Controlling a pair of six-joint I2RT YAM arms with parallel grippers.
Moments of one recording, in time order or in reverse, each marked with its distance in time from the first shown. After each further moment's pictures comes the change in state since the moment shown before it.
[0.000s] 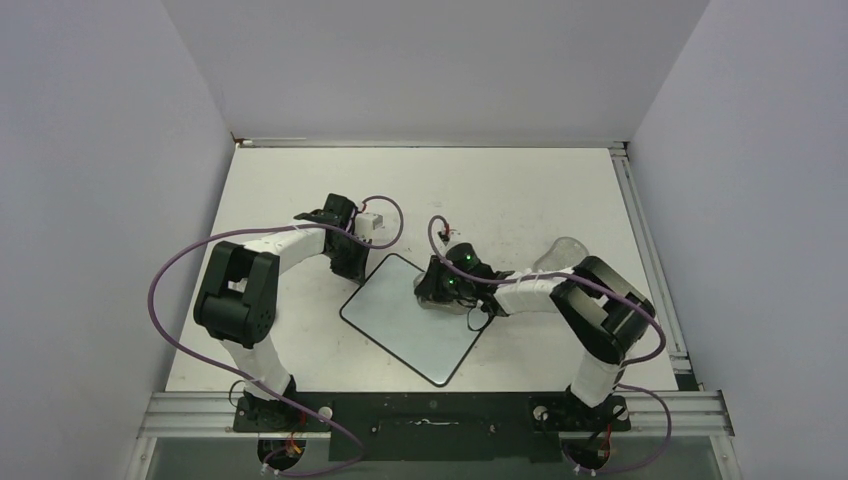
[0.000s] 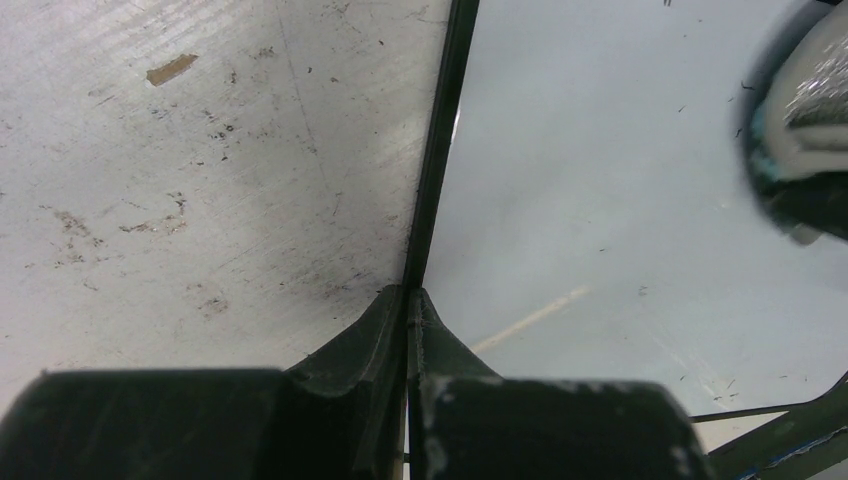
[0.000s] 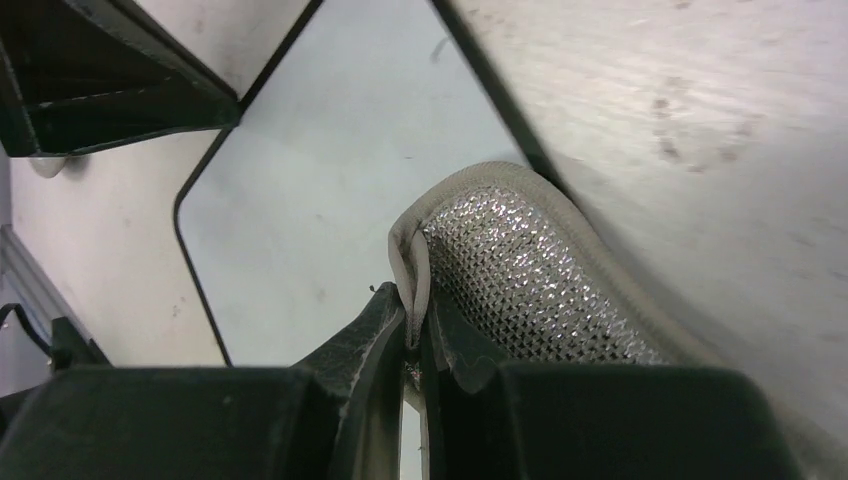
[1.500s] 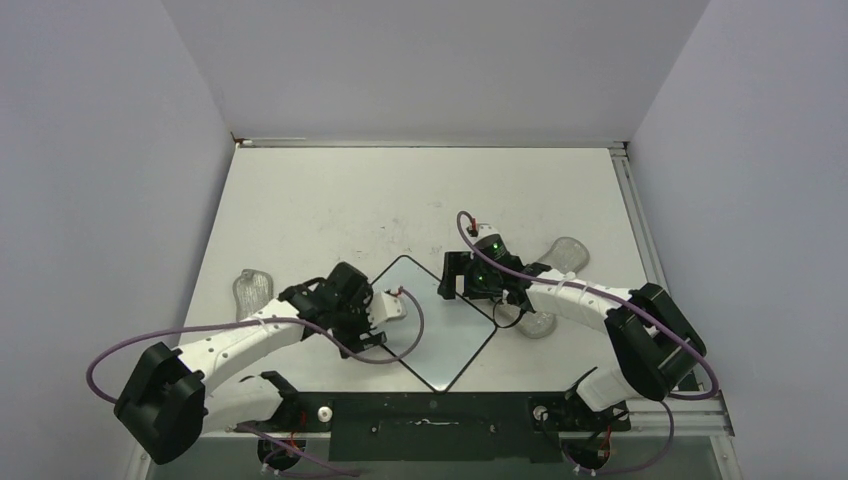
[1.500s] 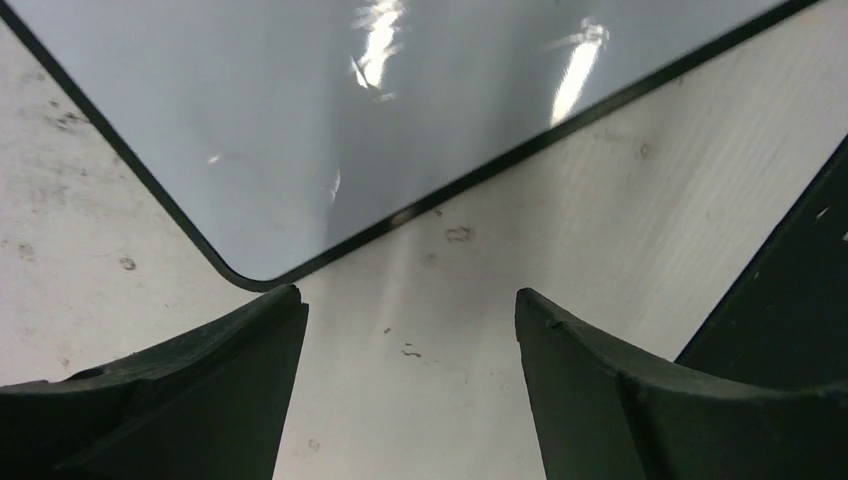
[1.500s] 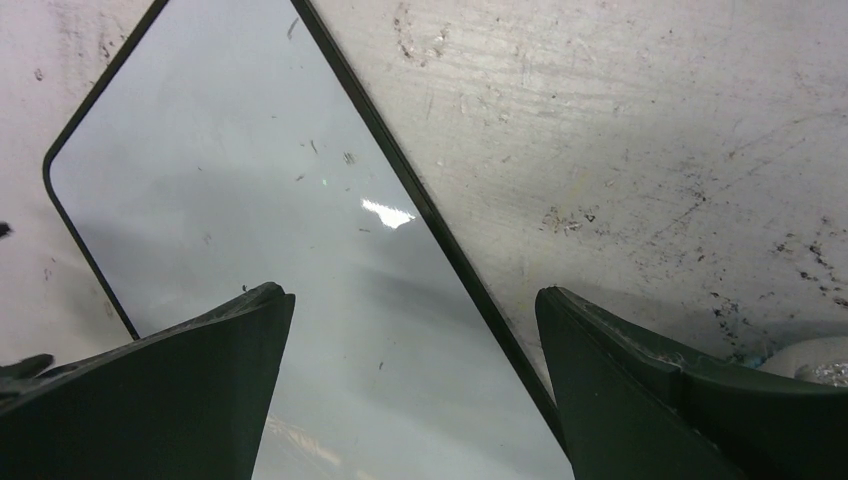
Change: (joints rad) left arm -0.317 -0.616 -0.412 -0.060 -0.066 0.487; right arm -0.154 -0.285 -0.029 -0.455 0.093 -0.183
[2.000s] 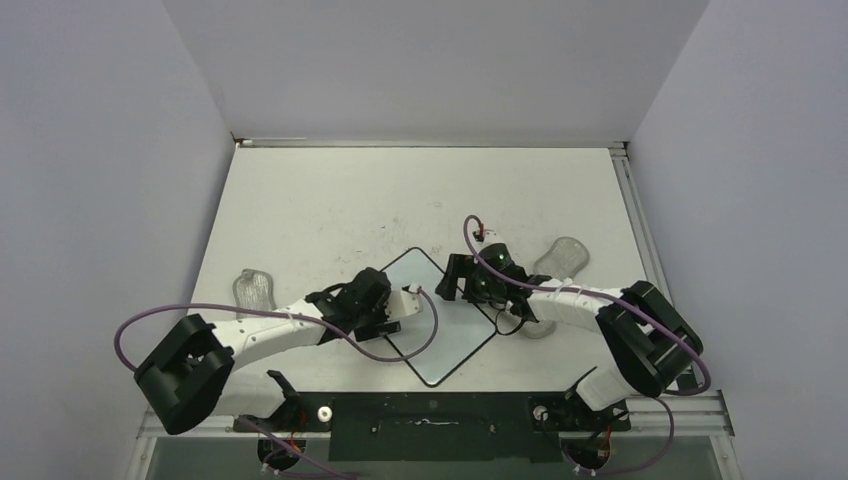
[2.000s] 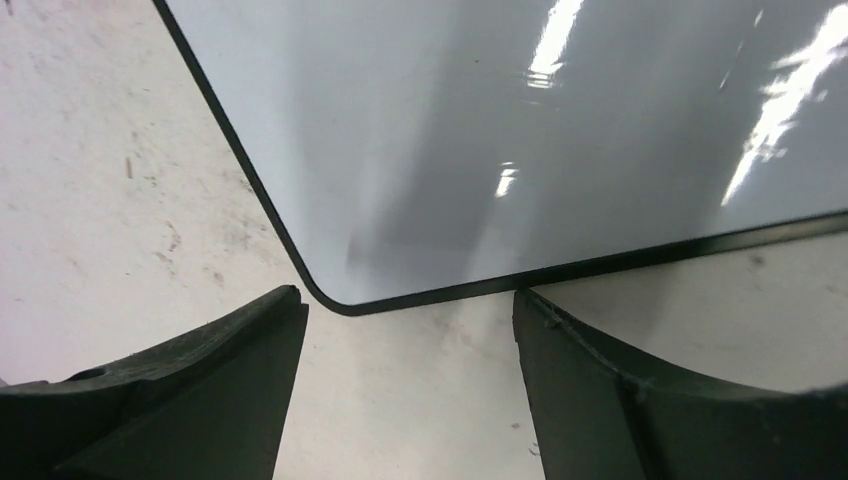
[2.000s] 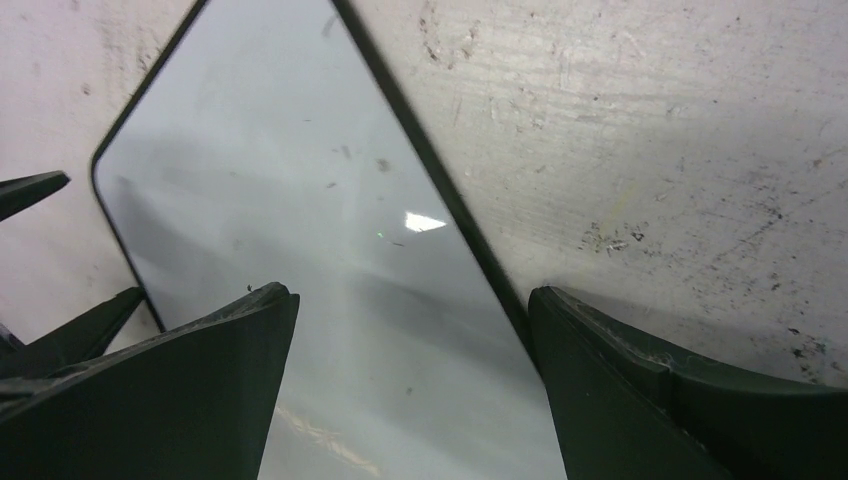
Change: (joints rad) left arm -0.198 0.103 -0.117 0.340 -0.379 0.056; right arm 0.000 0.035 -0.095 0.213 -0.056 0.087
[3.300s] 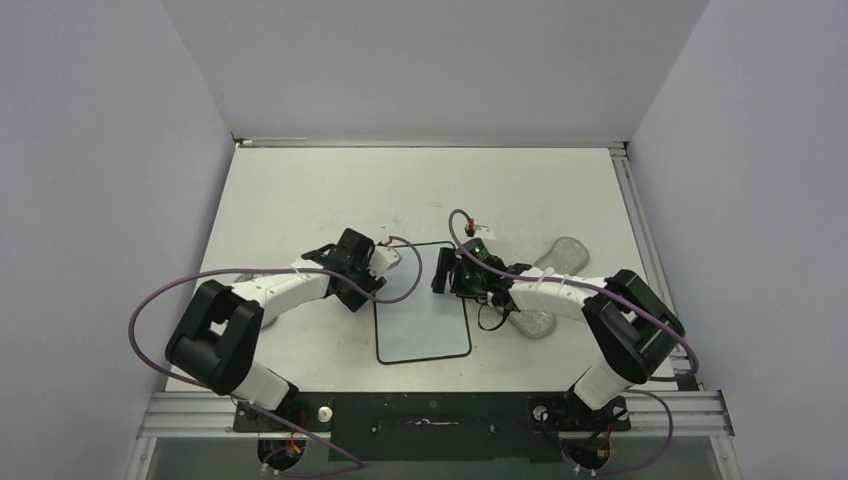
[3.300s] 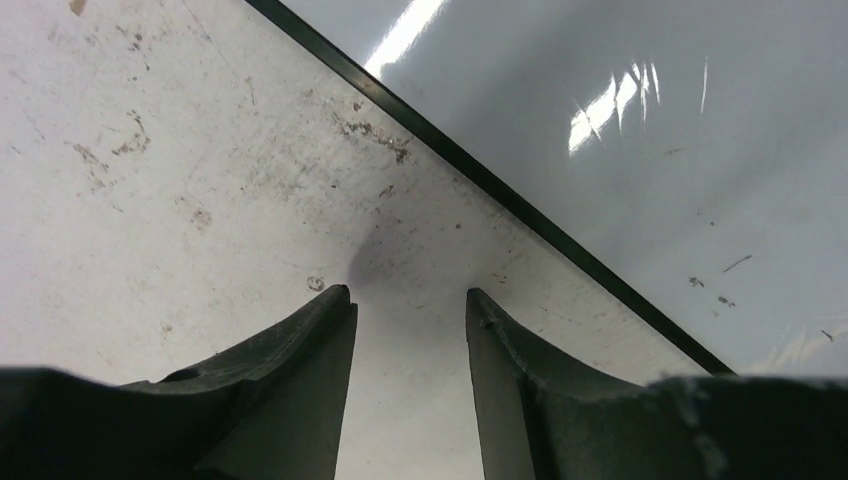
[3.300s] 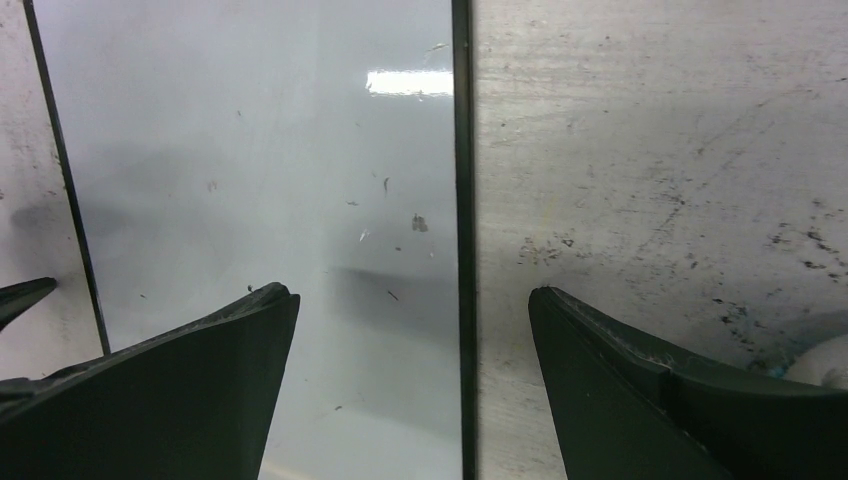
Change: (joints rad) left arm 0.304 0.248 0.245 -0.164 0.132 -0.275; right arm 0.063 0.068 0.133 -0.174 0.229 0.107
